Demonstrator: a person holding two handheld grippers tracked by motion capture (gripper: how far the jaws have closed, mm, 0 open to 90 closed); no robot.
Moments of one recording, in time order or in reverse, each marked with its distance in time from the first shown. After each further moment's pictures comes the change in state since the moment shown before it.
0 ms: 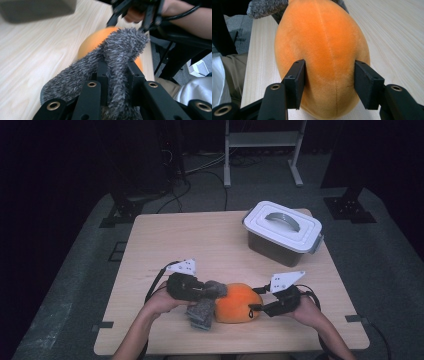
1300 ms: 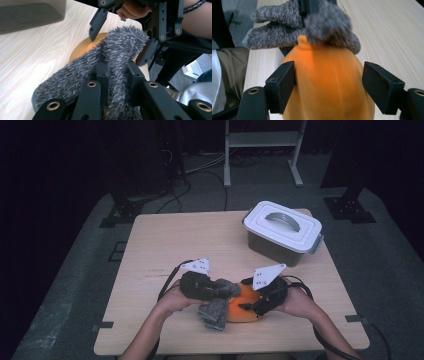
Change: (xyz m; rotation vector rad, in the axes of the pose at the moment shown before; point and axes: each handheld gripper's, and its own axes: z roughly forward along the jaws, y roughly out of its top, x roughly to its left) left arm 0.001 0.010 0.030 0.002 -0.039 -0.007; right arm 0.011 0.059 0.012 0.125 -0.007 -0.180
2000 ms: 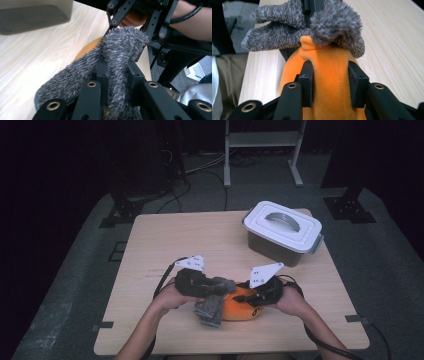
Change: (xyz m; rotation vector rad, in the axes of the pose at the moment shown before) left arm 0.005 0.001 -0.022 -0.015 0.032 -0.009; right arm -0.005 0.000 0.011 -0.100 0.017 0.037
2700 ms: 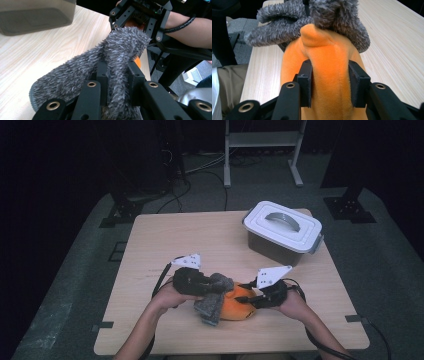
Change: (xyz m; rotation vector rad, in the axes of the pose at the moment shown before) left arm 0.005 -0.006 0.005 -0.025 -0.017 -0.029; right arm 0.000 -0.023 -0.006 -0.077 -0.007 0.045
